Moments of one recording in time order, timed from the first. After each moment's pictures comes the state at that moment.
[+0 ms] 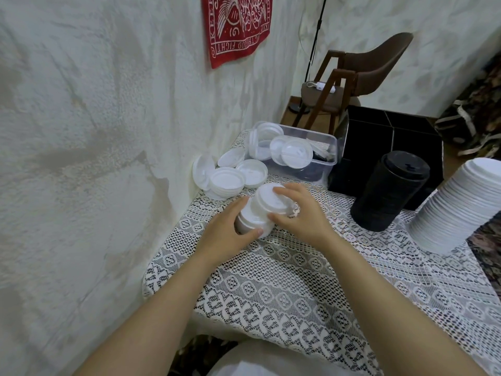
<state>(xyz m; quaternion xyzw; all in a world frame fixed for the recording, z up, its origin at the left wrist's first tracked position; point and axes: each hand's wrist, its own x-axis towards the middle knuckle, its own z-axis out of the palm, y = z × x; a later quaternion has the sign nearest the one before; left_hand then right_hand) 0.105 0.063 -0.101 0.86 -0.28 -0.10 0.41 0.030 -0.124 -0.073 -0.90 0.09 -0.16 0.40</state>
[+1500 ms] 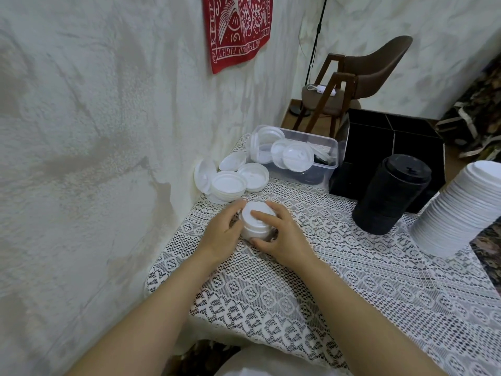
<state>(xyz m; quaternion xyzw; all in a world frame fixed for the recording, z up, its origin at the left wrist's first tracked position) 0.109 0.064 -0.095 0.82 -0.27 -0.10 0.49 0.031 -0.087 -0.108 -0.90 0.07 -0.13 0.40</state>
